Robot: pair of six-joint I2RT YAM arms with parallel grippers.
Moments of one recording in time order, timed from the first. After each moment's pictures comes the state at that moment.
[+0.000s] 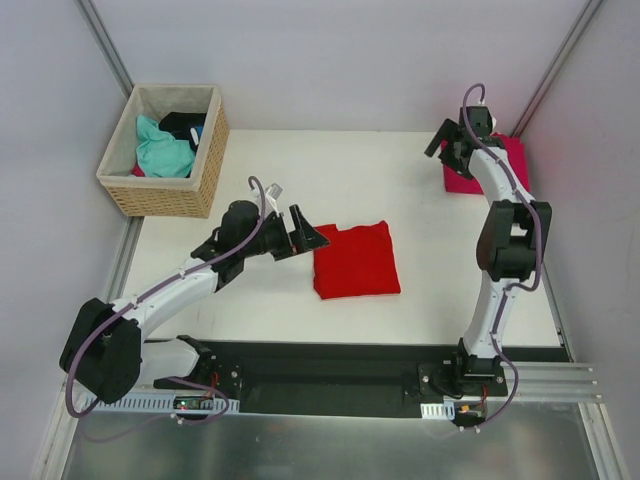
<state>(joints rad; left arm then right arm) -0.53 1.22 0.69 0.11 0.46 -0.87 0.04 2.02 1.78 -0.55 0.11 0.52</state>
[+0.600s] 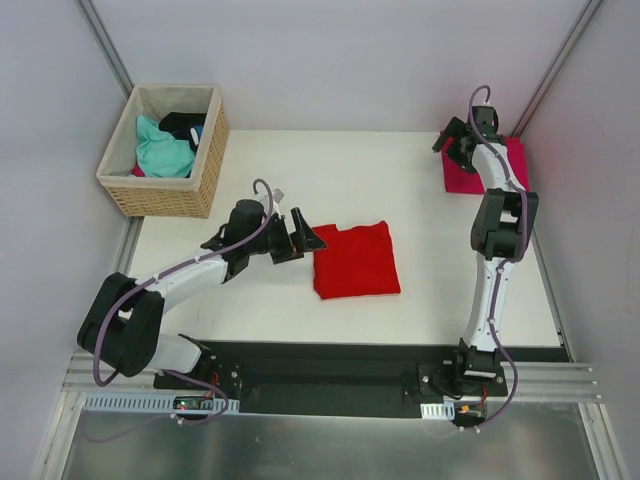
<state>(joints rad) -0.49 1.35 0.68 0.12 0.48 -0.85 -0.06 2.39 2.16 -0.54 0.02 0.47</state>
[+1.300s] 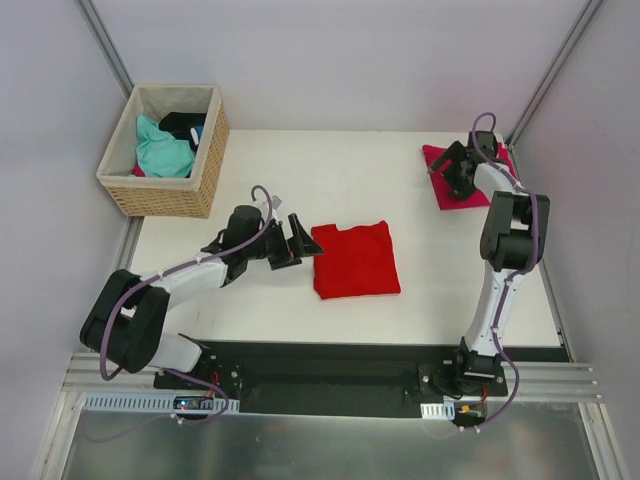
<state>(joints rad) -0.46 1.40 0.63 0.19 0.52 -0.86 -0.09 2.25 1.77 -0.41 -0.10 0.69</state>
